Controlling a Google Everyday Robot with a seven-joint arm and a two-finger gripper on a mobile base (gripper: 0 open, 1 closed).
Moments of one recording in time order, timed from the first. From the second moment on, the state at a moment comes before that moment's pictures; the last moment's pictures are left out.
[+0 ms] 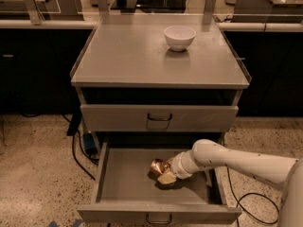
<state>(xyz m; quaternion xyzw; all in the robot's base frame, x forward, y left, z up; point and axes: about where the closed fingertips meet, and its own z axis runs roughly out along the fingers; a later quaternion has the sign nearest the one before) 0.560 -0.069 0.422 -0.51 0.80 0.21 0.24</state>
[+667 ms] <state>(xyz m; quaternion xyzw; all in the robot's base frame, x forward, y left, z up) 0.584 -0.065 0.401 -0.49 0.81 0.19 0.26</state>
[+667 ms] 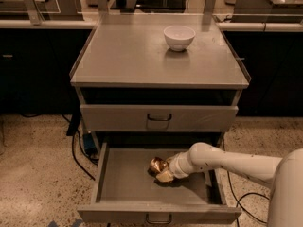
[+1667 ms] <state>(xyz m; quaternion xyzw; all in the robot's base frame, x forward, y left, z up) 0.576 -0.068 0.367 -0.50 0.82 0.18 0.21</state>
